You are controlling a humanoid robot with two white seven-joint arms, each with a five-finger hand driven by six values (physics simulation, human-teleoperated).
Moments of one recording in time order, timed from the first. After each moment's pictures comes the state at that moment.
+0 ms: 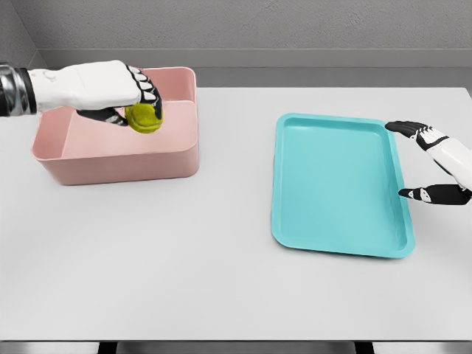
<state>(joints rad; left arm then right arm) -1.04 0.89 -0.96 -1.42 -0.33 -0.61 -0.38 0.01 -0.53 -0.27 -1.65 0.13 -0.61 0.61</state>
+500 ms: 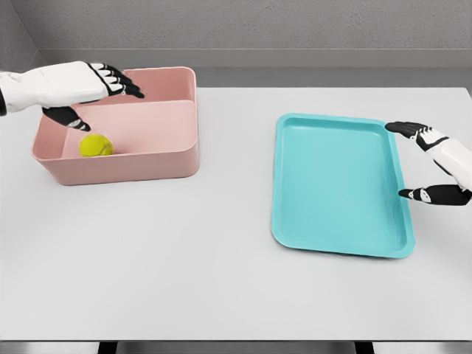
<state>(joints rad) -0.97 0.95 -0.93 -1.34 -0.29 -0.61 -0.37 0.01 -0.53 -0.27 -1.65 0.13 -0.61 0.61</state>
